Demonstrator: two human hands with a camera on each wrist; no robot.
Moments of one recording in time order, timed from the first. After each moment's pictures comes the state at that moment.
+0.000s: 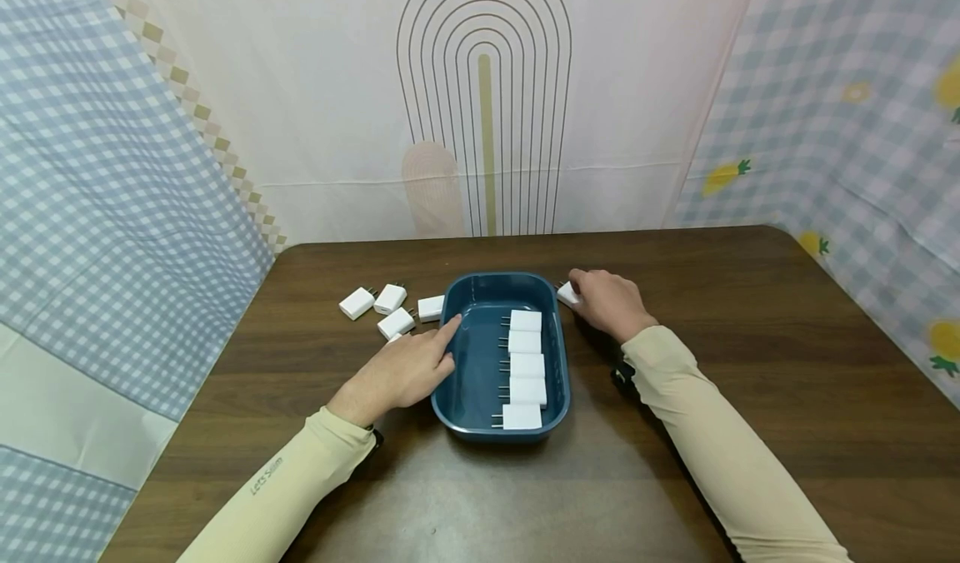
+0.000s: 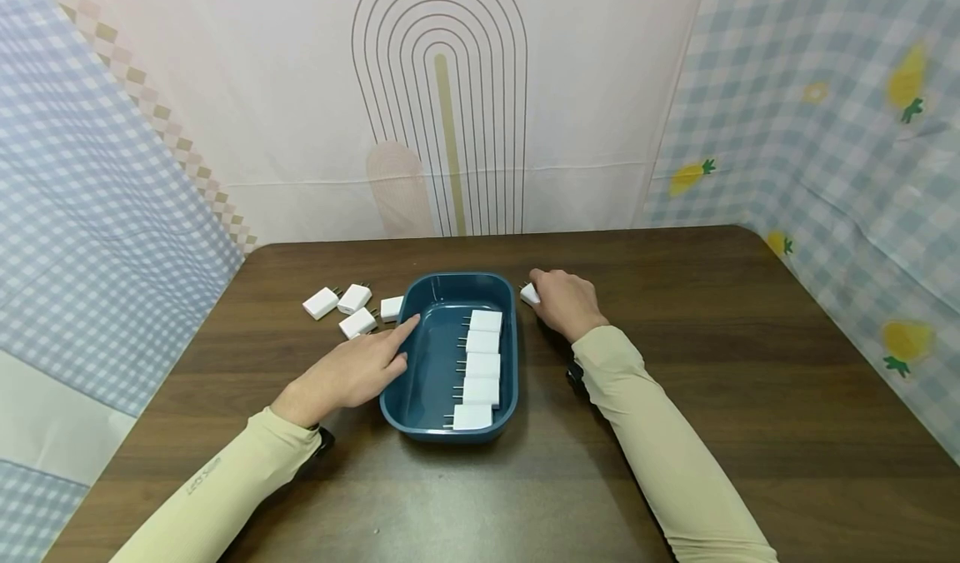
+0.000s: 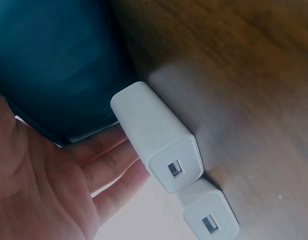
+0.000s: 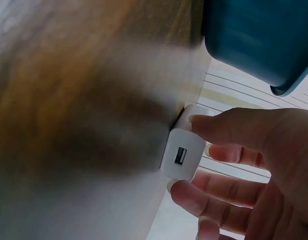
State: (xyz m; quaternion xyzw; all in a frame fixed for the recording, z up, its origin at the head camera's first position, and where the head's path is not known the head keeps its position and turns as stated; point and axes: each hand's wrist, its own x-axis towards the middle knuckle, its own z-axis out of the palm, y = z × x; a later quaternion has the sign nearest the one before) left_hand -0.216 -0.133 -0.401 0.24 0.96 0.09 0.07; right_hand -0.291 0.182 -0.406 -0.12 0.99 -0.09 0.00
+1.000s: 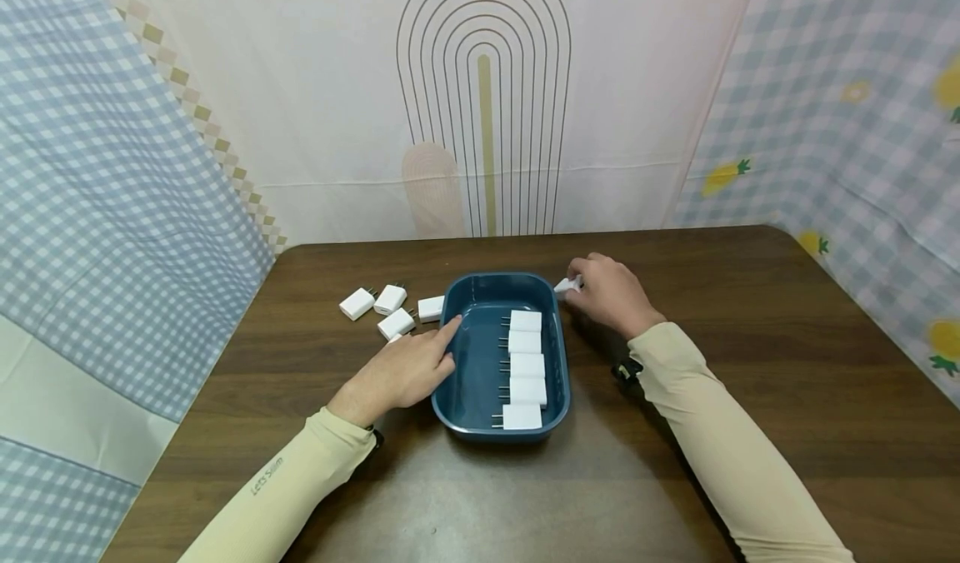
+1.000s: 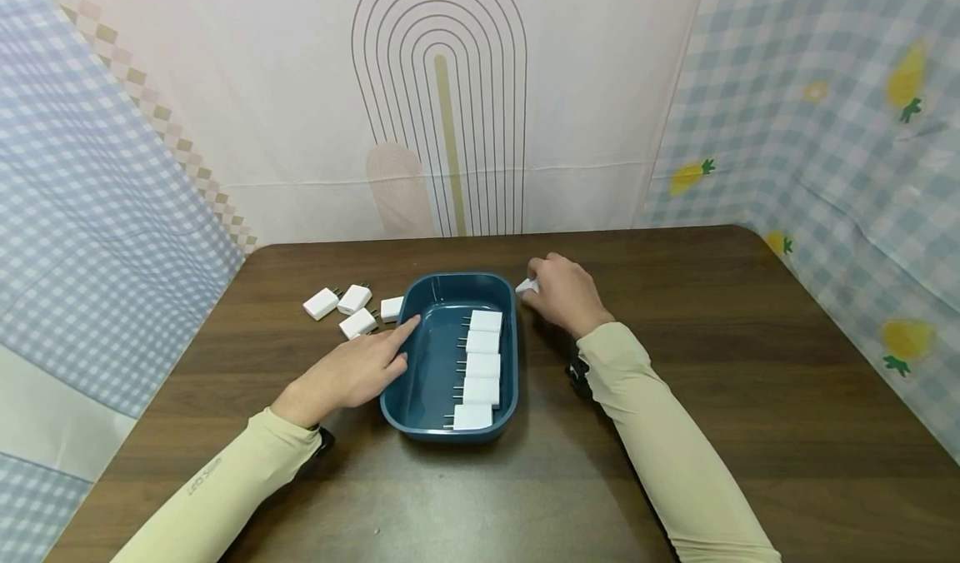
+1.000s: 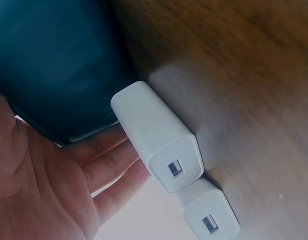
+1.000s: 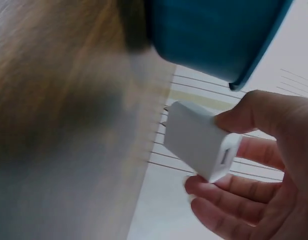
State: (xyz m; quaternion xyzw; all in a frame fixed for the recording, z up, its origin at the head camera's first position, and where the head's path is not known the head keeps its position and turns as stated) left_hand -0.215 -0.133 -0.400 0.24 0.96 0.09 0.07; right_hand -0.284 0.183 -0.389 -0.14 0.97 -0.17 -0.06
